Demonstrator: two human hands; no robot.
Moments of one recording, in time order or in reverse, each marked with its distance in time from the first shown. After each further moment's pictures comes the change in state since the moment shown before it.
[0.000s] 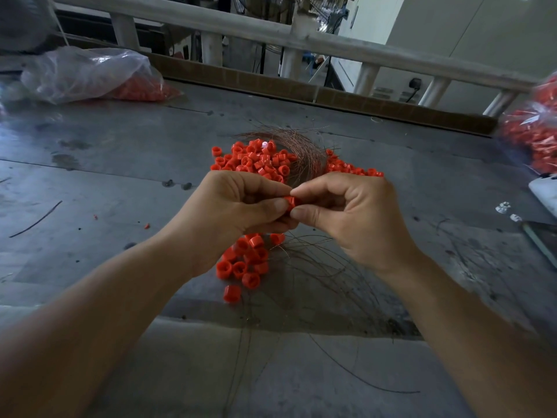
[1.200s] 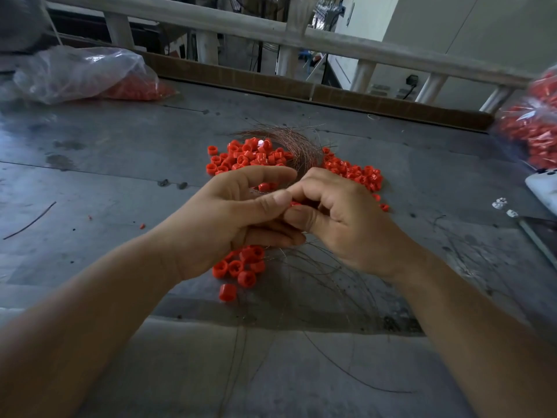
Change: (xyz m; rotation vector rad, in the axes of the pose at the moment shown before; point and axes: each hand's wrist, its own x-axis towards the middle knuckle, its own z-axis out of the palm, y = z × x) left_hand -0.004 0.002 -0.004 -0.124 -0.251 -0.035; right_hand 0.001 -0.005 -0.005 -0.143 -0.240 -0.097
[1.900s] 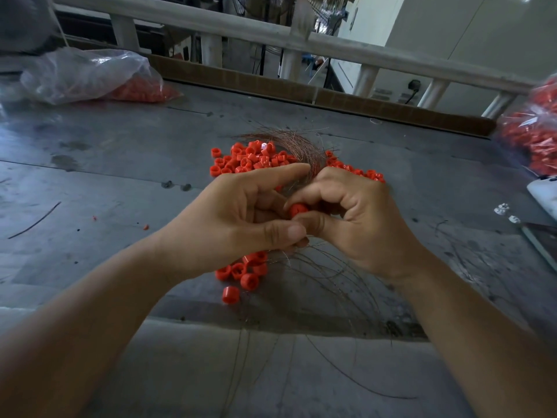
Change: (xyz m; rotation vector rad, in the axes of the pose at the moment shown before) left_hand -0.006 0.005 0.001 0.285 -0.068 0.187; right_hand -0.001 -0.003 -0.003 0.053 0.113 -0.080
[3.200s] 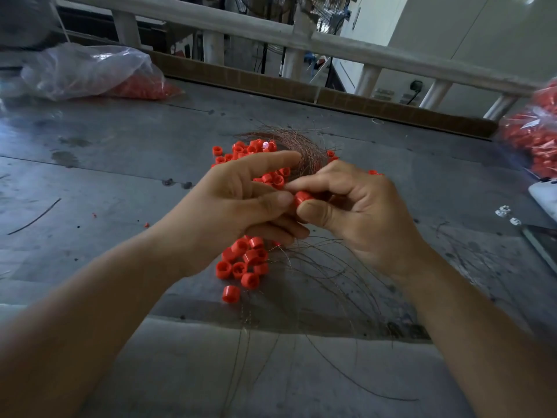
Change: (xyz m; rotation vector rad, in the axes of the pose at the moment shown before) left_hand 0.004 -0.001 -0.003 -0.194 0.101 -0.082; right_hand 0.001 0.002 0.001 0.145 0.022 0.075
